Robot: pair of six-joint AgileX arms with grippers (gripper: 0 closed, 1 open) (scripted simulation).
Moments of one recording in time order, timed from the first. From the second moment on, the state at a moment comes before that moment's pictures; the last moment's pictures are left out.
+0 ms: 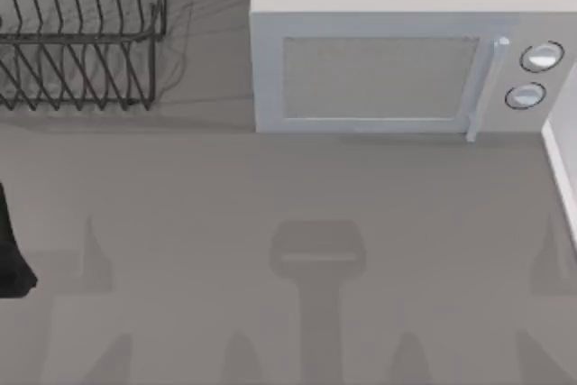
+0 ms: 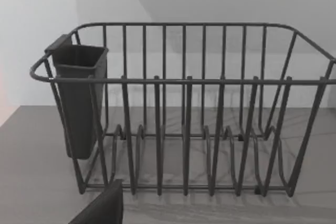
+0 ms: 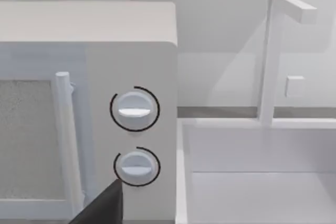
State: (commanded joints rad) left arm 0.00 0.00 0.00 0.00 0.00 0.00; right arm 0.00 0.00 0.00 0.00 0.00 0.00
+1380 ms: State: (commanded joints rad) left arm 0.00 0.00 0.00 0.00 0.00 0.00; right arm -0.06 0.29 0.24 -0.17 0.00 -0.06
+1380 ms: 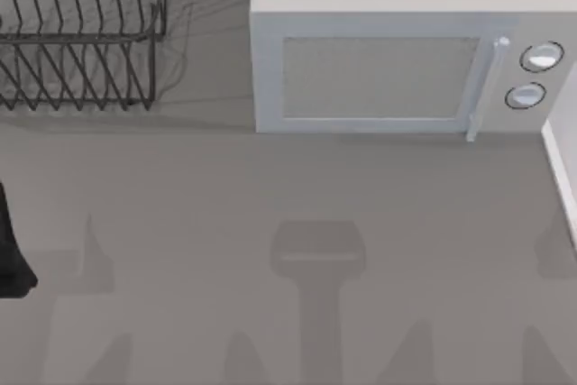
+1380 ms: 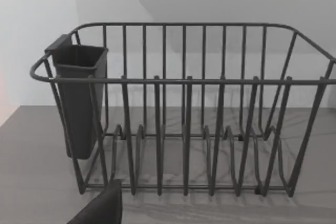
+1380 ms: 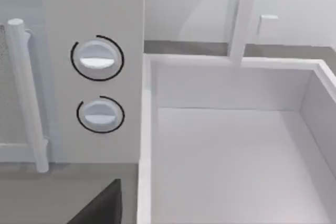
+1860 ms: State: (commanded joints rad) left arm 0.00 0.00 0.00 0.00 0.00 0.00; right arm -0.21 1.07 0.78 -0.55 0.00 -0.20
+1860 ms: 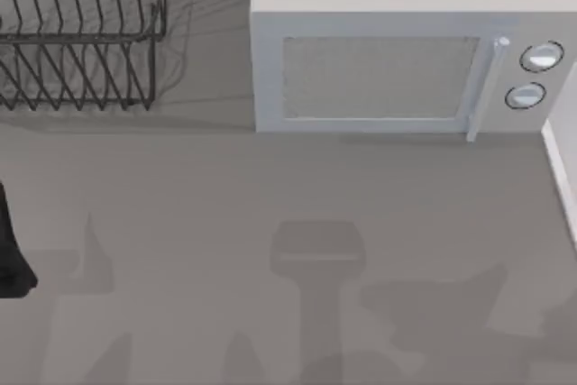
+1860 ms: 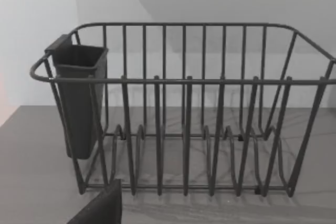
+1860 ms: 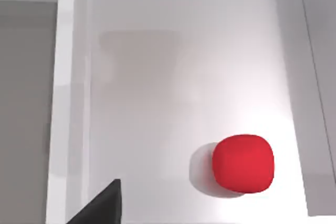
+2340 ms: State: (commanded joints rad) left arm 0.00 0.00 0.00 0.00 0.00 0.00; right arm -0.34 1.79 1.27 -0.89 0.00 -0.33
